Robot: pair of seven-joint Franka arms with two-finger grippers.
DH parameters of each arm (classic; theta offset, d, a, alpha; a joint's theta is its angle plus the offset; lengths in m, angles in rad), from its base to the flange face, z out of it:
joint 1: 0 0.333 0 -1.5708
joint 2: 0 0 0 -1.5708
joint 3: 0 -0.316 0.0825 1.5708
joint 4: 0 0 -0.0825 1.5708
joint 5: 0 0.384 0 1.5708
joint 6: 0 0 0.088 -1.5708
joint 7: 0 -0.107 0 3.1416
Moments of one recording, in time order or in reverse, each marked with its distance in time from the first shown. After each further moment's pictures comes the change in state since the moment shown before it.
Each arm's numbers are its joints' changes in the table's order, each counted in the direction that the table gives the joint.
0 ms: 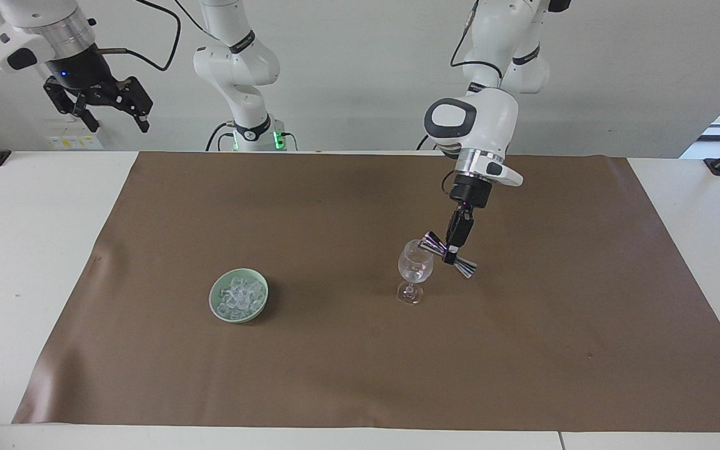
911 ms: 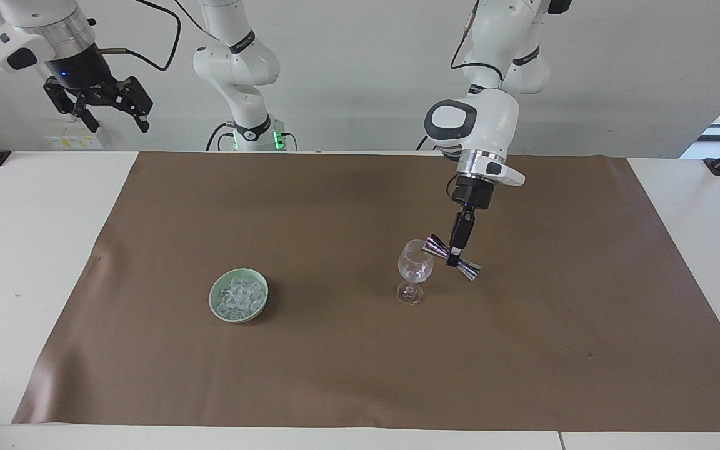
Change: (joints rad) left arm 0.000 0.000 -0.002 -0.010 0.004 0.010 -0.052; right arm 0.000 0.000 0.000 0.000 0.000 0.000 0.000
